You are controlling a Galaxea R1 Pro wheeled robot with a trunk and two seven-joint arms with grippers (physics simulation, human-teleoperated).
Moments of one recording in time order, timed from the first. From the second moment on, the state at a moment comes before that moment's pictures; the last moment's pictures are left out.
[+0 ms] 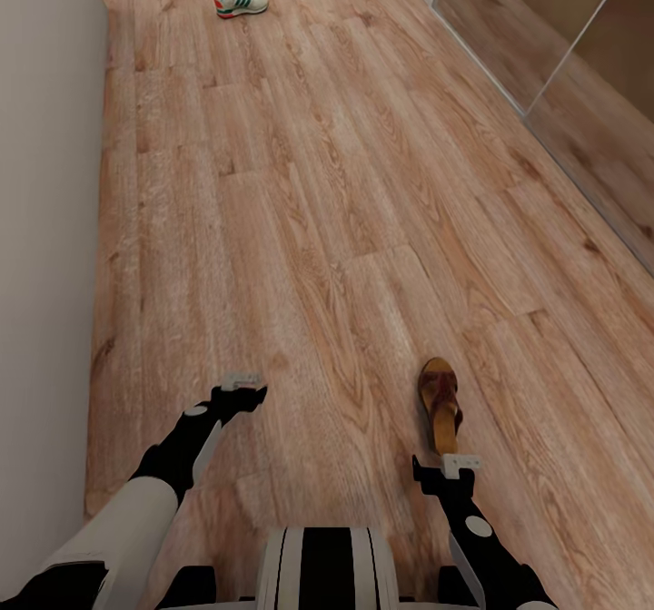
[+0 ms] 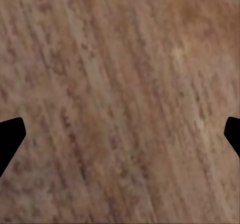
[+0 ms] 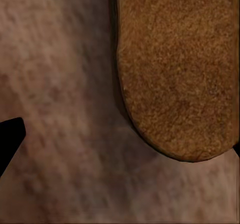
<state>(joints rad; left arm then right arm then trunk) -0.78 -0.03 0.07 -0.59 -0.08 0.15 -0.15 -0.46 0.01 -0.06 -0.58 0.05 -0.21 -0.06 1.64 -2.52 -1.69</state>
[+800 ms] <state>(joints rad) -0.78 -0.03 0.07 -0.59 -0.08 0.15 -0.15 -0.46 0.01 -0.06 -0.58 0.05 -0.21 -0.06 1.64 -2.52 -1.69</state>
